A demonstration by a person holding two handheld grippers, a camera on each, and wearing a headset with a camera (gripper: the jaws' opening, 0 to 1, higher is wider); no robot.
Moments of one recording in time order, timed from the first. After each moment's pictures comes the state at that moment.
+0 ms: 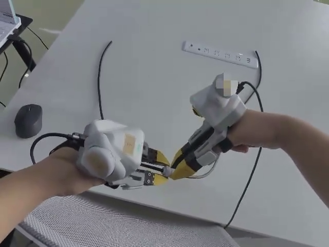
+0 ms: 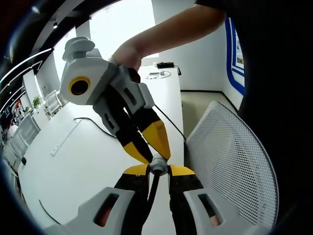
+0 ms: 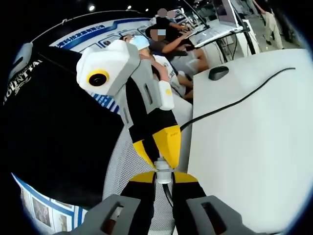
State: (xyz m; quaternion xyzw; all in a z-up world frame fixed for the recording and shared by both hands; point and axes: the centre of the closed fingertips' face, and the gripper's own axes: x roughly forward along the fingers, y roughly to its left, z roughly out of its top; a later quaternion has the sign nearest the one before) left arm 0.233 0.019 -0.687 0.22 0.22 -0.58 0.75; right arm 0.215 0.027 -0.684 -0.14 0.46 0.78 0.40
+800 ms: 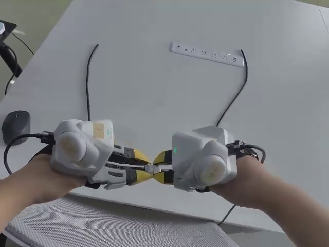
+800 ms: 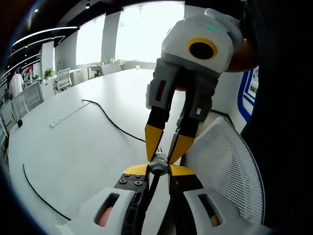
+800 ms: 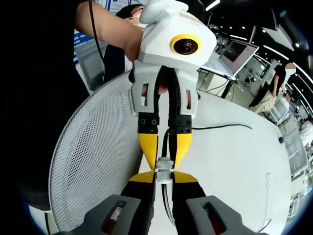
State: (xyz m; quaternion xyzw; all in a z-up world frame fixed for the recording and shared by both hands) left arm 0.232 0.036 -0.683 0.11 0.26 -0.54 0.79; right arm 0.224 0.046 -0.690 -0.38 0.23 0.68 0.59
